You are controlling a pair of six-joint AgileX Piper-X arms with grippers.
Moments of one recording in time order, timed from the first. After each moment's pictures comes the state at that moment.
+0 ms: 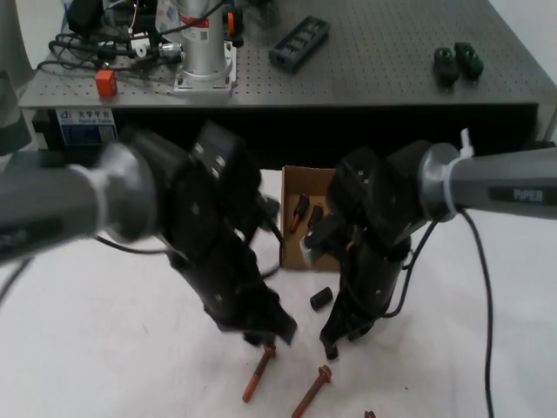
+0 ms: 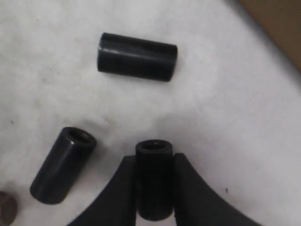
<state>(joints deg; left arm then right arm) -35.2 96.0 -62.4 40.4 11.1 0.0 20.4 107.1 -67.3 45.5 4.7 -14.7</state>
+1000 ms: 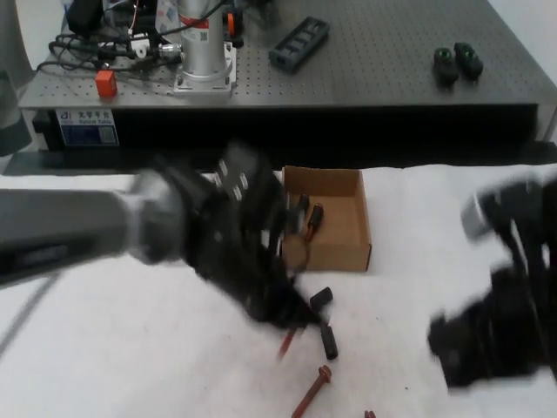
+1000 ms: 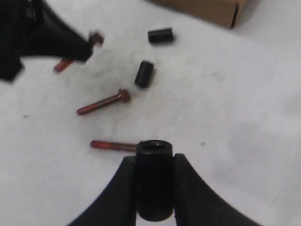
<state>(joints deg) -37.8 88.7 -59.3 15.0 22.6 -10.1 15.7 50.1 -32.6 42.2 -16.3 0.0</state>
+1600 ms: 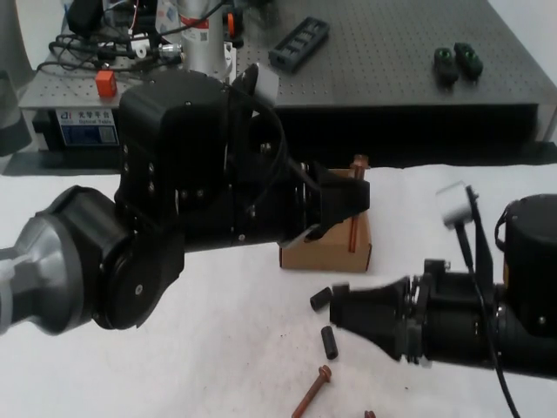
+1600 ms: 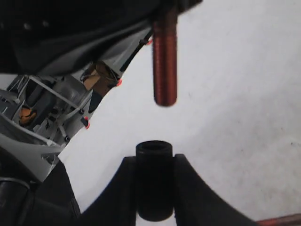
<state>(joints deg) -37.8 81.7 -48.2 -16.6 36.1 -28.7 20.2 60.1 -22.9 -11.7 -33.8 24.2</state>
